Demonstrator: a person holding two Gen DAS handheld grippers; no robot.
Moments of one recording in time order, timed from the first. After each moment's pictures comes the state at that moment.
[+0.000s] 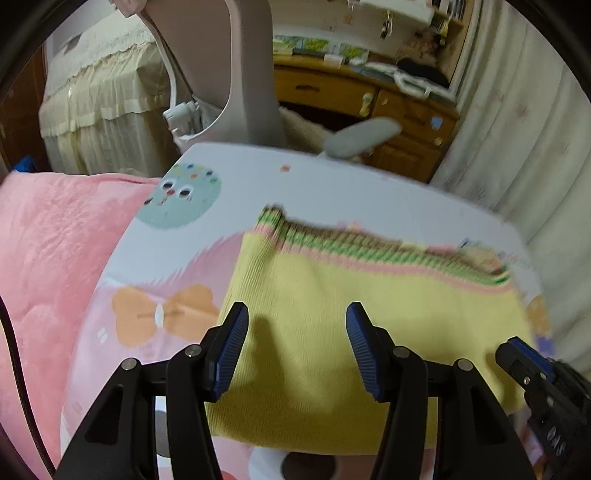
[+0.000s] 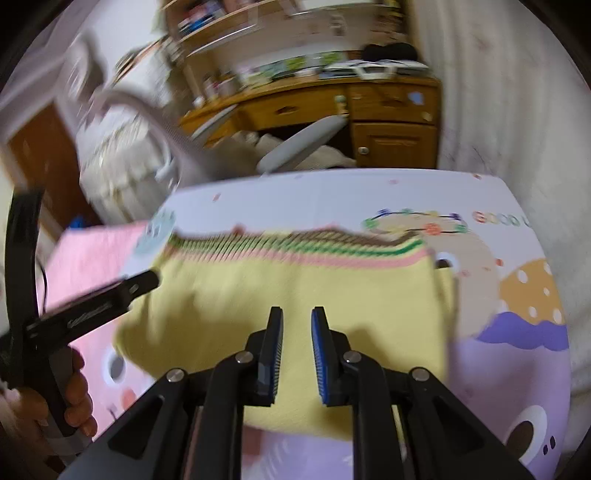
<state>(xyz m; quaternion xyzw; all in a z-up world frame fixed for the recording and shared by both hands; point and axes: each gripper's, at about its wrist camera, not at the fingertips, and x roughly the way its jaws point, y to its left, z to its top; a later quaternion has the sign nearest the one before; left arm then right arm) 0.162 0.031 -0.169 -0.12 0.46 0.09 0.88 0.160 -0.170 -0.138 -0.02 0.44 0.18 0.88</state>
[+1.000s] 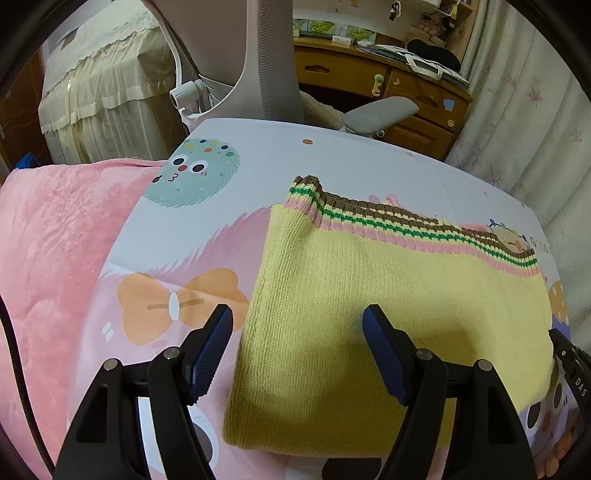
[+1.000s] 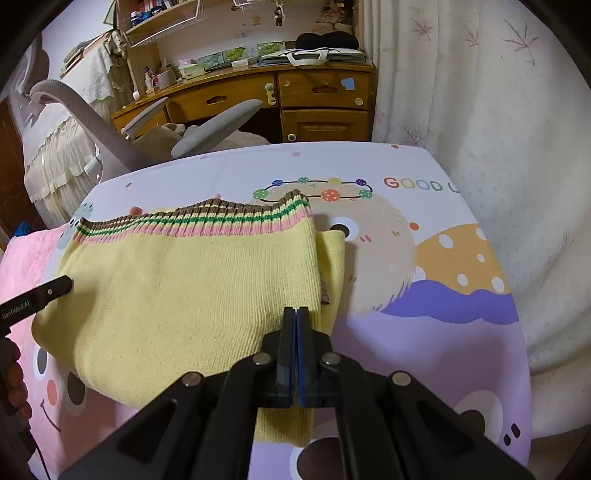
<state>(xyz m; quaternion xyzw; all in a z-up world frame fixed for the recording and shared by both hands) 0.165 0.054 -0.187 -0.11 0.48 0.08 0.86 0.172 -0.246 -0.157 -0.02 0.46 0.05 0.89</state>
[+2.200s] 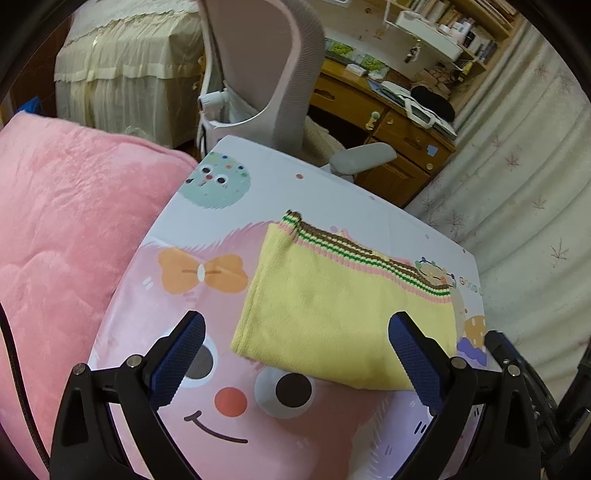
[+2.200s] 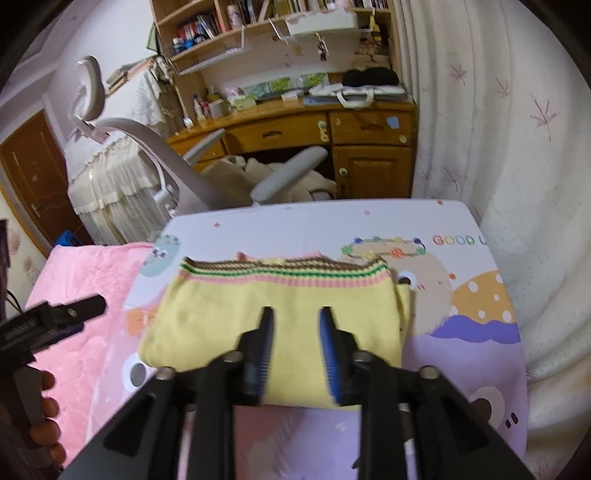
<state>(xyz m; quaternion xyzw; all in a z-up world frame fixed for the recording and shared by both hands) 0.095 0.074 -0.086 -0.24 0.46 0.07 0.85 0.128 -0.192 -0.053 0.02 0.40 0.14 0.90</state>
